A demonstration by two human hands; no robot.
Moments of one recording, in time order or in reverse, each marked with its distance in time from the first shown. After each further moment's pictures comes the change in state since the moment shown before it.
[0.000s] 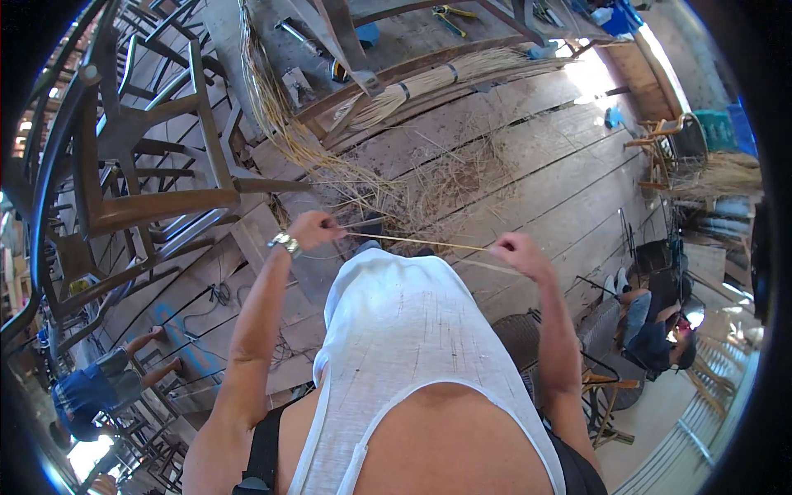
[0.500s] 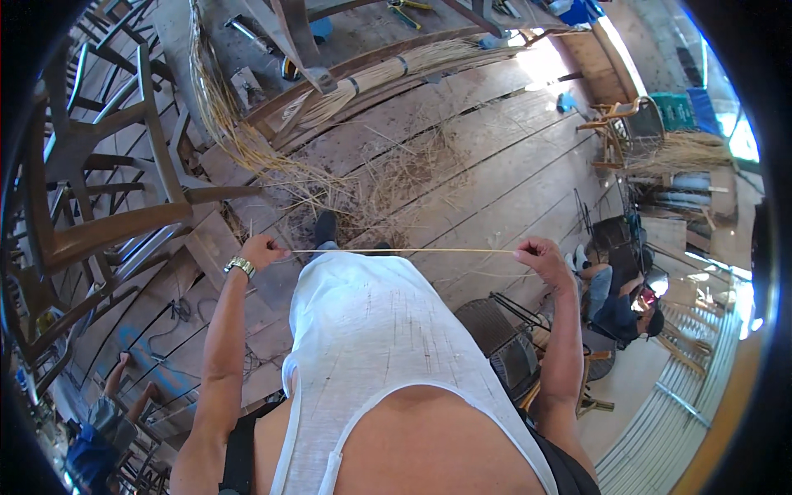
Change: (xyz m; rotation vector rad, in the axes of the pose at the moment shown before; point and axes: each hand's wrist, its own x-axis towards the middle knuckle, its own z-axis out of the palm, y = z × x) left_hand -0.004 -0.077 0.030 0.014 0.005 -0.189; right_hand -0.084 0.009 -0.074 0.082 0.182 0.183
